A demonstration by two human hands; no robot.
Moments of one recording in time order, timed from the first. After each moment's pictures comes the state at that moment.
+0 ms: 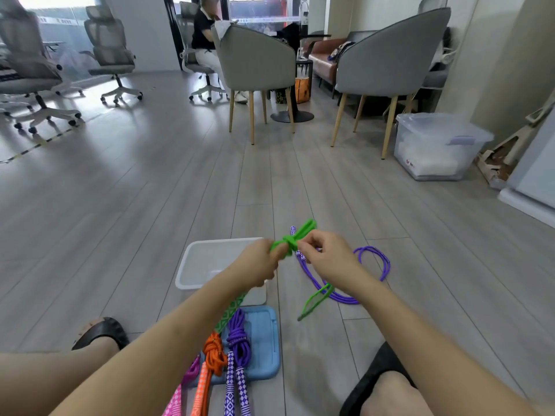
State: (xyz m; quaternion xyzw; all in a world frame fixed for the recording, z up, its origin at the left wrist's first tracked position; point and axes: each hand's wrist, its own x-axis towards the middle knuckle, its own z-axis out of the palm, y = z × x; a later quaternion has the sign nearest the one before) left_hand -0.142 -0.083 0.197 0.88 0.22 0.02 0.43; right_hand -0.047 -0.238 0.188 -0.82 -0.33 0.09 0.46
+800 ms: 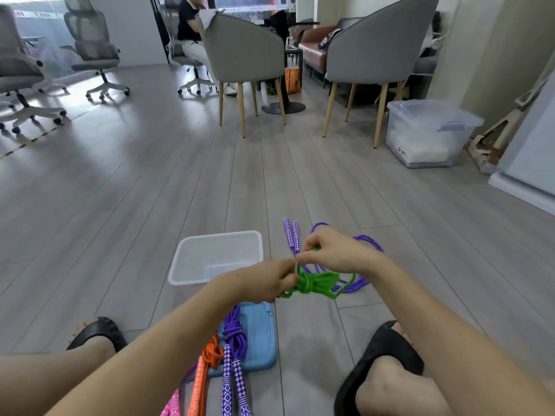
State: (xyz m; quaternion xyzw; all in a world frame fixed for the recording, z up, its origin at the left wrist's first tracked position) left_hand -0.155 -0.111 0.193 0.95 0.04 -0.17 0.27; right_hand -0.022 -0.265 0.196 -0.83 -0.42 0.21 0.29
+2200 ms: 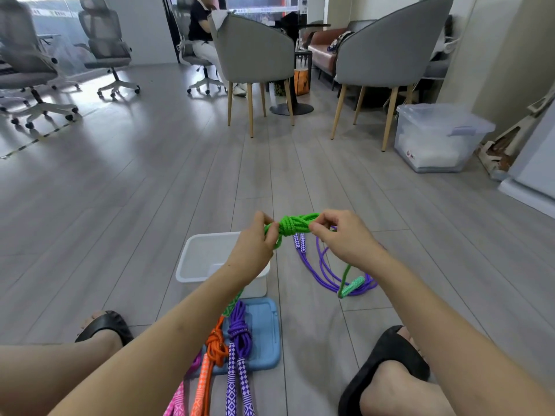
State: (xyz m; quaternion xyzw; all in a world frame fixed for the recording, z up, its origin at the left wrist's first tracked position) left_hand -0.144 -0.085 0.197 0.86 0.21 0.17 0.44; right_hand -0.029 -0.258 0.214 -0.83 -0.35 0.05 0.43
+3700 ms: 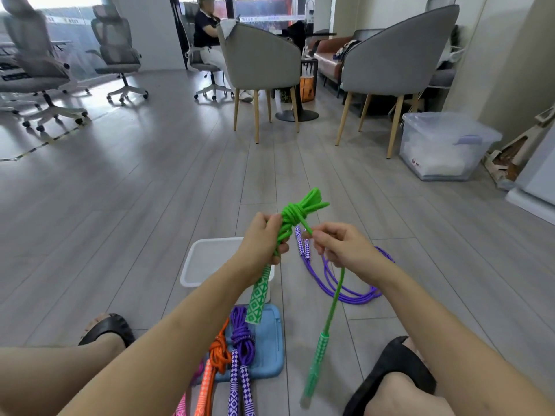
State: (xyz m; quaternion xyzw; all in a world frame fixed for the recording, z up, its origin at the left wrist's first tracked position) left_hand -0.139 -0.094 0.229 0.69 0.22 0.15 0.68; right_hand -0.033 -0.255 0.207 -0.69 -0.33 0.25 0.59
